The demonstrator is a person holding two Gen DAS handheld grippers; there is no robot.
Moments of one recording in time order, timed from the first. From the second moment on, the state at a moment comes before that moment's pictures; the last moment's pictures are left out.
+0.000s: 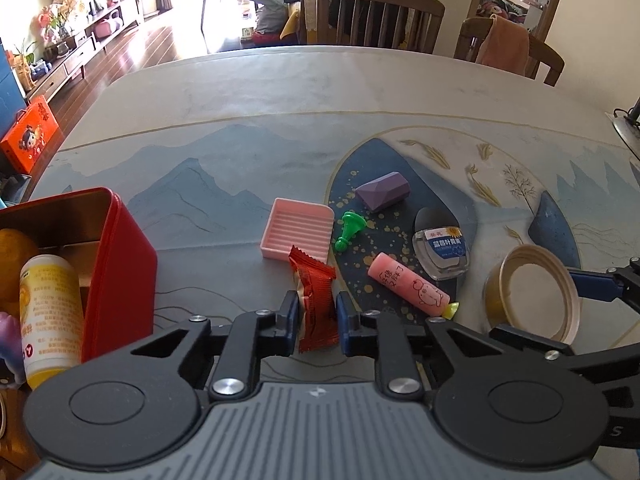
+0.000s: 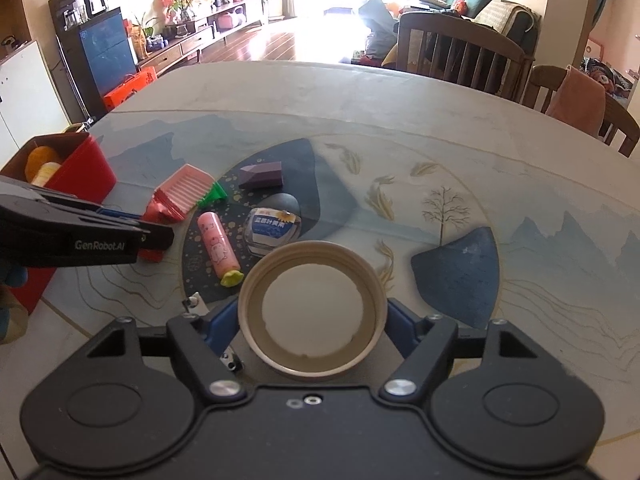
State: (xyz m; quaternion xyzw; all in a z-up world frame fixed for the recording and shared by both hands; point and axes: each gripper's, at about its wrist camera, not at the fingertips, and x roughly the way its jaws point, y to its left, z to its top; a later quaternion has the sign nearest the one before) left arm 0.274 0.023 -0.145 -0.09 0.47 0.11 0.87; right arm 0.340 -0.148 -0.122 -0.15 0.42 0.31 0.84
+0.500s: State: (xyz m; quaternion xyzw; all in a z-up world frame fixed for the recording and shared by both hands) left arm 0.235 0.022 -0.101 -0.10 0.44 0.10 0.88; right arm 0.301 -0.151 -0.075 -0.14 0.39 0.34 0.84
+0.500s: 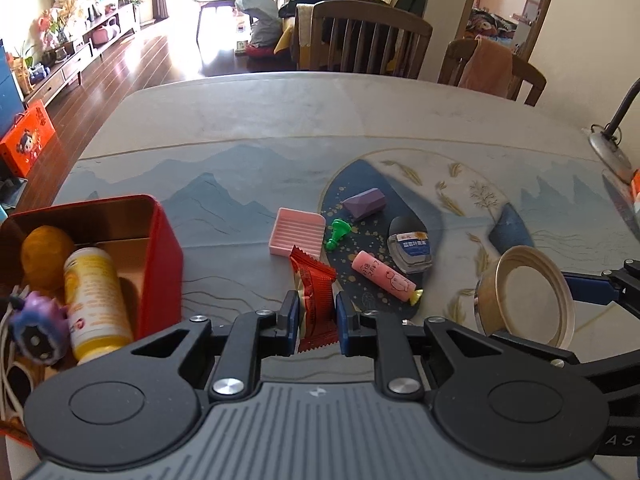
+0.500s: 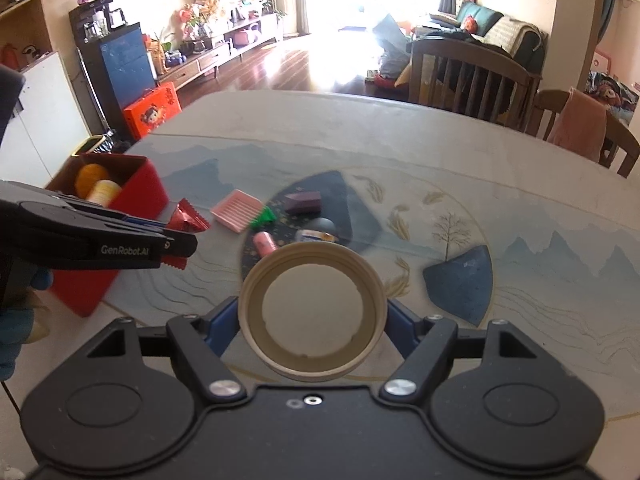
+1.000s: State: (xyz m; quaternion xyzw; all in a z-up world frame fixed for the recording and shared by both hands) left arm 0.178 0.056 -0.063 -0.13 0.41 0.10 0.90; right arm 0.247 -0.119 -0.036 -0.15 0.36 0.37 0.84
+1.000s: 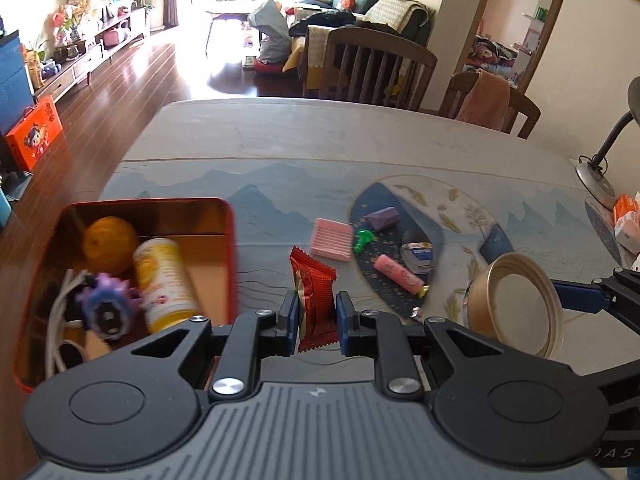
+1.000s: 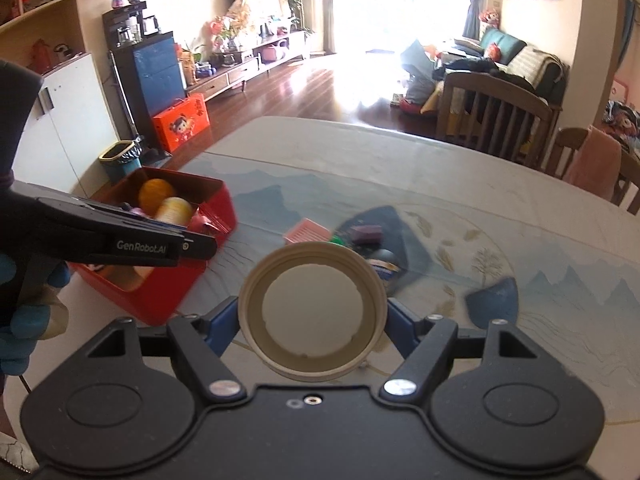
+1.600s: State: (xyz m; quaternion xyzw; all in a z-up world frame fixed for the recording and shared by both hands) left arm 0.122 0.133 -0.057 -0.14 0.41 0.13 0.89; right arm 0.207 -0.043 -0.029 -0.15 0.35 0.39 0.84
